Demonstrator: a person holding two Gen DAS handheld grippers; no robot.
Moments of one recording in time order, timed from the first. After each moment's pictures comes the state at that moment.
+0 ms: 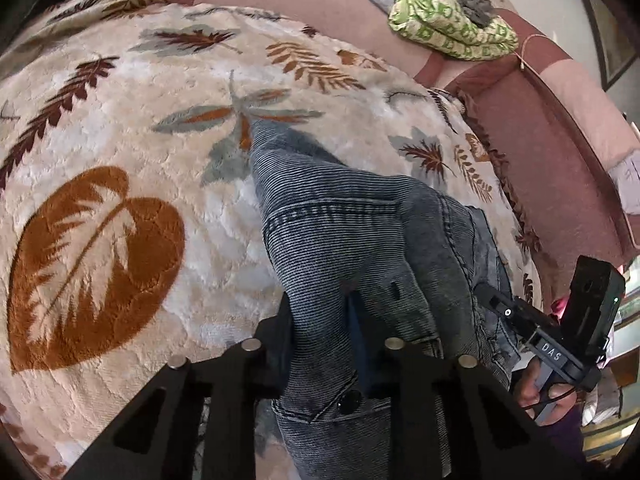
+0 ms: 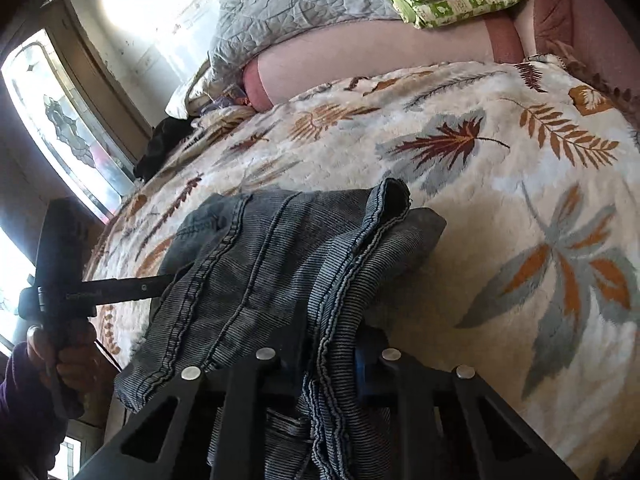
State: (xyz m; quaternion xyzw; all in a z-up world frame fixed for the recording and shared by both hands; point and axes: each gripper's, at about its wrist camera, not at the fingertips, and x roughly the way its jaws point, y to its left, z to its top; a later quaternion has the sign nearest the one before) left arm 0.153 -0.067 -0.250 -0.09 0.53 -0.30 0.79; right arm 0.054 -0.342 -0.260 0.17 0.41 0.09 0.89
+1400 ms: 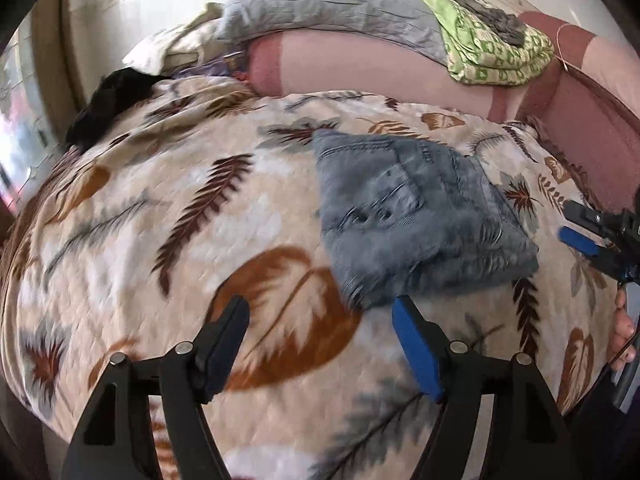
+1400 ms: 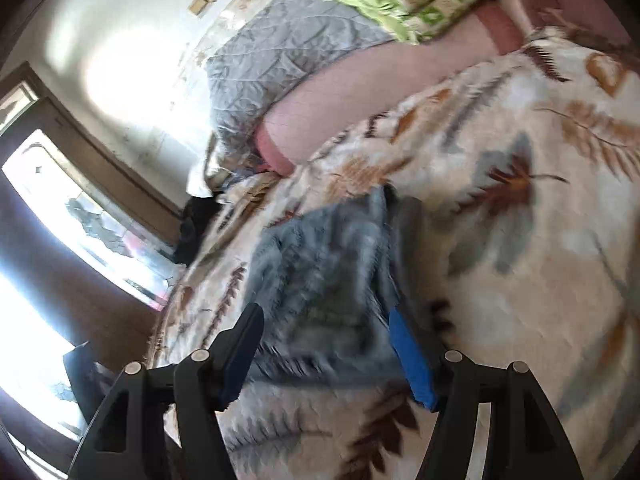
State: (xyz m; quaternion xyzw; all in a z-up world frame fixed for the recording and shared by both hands) left arm 0.139 -0.004 -0.209 0.04 0.42 -0.12 0.90; right arm 0.111 -0.347 -0.234 0.31 0.35 0.10 0.88
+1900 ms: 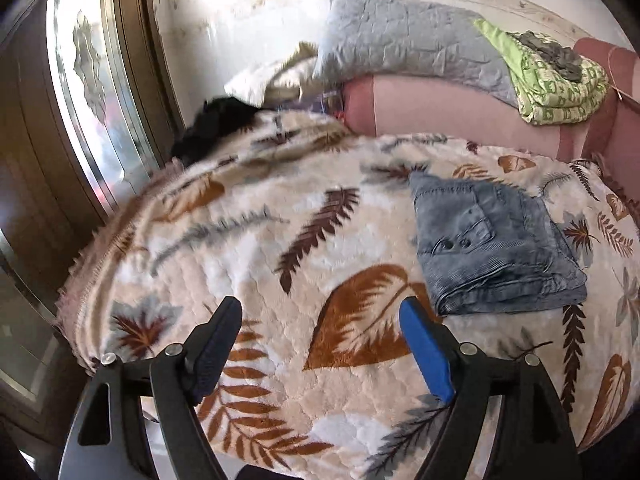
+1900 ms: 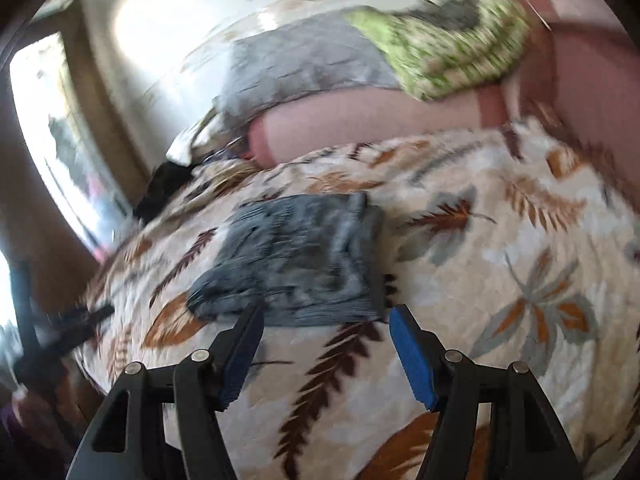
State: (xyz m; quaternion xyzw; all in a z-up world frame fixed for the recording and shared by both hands) left arm 0.081 0.026 -0.163 0.05 0.34 0.03 0.94; right arm 0.033 -0.288 -0.192 0.13 0.33 0.04 0.93
